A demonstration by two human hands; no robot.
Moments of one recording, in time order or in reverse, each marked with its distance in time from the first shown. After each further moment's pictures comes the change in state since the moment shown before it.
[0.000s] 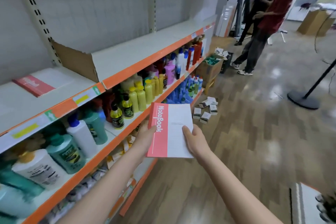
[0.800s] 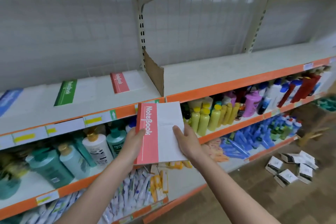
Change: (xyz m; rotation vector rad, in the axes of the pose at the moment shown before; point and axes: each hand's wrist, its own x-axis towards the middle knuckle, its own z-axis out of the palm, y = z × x) left_hand 0.029 0.024 -0.106 -0.201 0.726 0.045; right_hand 0.108 -0.094 0.137 0.003 -0.715 -0.256
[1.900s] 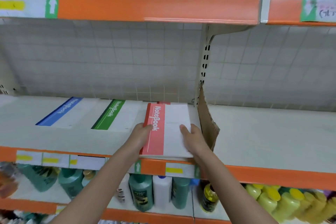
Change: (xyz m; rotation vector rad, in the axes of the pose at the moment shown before) left_hand 0.162 0.096 -0.061 -0.025 0.338 -0.093; right_hand 0.236 -0.082 0.091 -0.087 -0.312 -0.046
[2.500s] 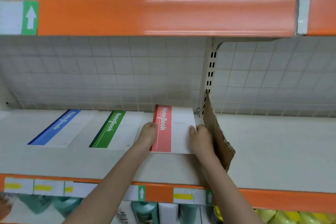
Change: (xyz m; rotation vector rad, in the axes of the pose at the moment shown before) left_hand 0.089 0.012 0.008 0.051 0.047 0.005; right_hand 0.059 -0.012 0.008 -0.284 0.252 -0.063
